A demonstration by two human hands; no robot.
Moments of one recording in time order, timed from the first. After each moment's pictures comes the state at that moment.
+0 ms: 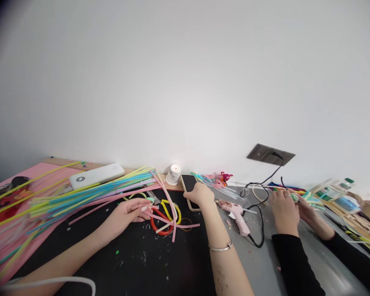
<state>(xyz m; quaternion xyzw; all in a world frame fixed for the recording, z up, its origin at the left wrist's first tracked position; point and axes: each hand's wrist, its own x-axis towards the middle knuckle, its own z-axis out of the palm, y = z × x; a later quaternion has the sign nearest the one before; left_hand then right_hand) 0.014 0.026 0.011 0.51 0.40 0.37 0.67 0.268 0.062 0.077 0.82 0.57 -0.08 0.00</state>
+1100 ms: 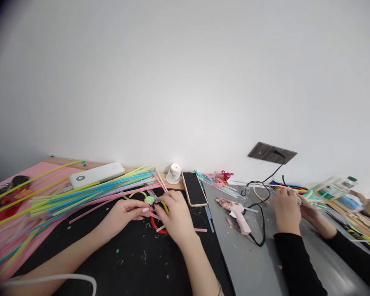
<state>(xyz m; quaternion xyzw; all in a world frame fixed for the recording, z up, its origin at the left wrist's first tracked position) 0.012 0.028 0.008 0.51 0.39 0.39 0.66 0.195 -0.010 0.060 0.55 0.76 -0.12 -0.31</state>
